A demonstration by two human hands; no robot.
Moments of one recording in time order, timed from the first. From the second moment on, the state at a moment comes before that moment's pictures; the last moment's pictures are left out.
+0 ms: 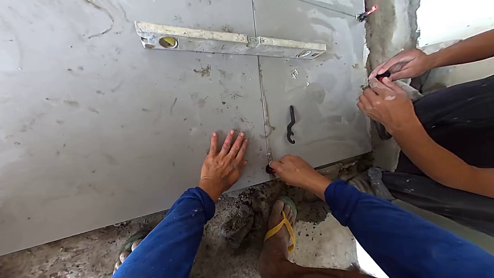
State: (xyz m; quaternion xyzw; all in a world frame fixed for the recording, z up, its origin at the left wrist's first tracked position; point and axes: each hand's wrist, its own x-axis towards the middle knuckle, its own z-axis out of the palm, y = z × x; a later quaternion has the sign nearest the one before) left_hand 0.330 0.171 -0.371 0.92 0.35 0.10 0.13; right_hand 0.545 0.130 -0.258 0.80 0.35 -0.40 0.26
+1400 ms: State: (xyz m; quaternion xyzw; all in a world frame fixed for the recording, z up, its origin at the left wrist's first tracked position) left_hand 0.389 0.146 -0.368 0.93 0.19 0.20 0.22; right_hand 0.559 0.091 -0.240 0.79 0.42 -0.42 0.14
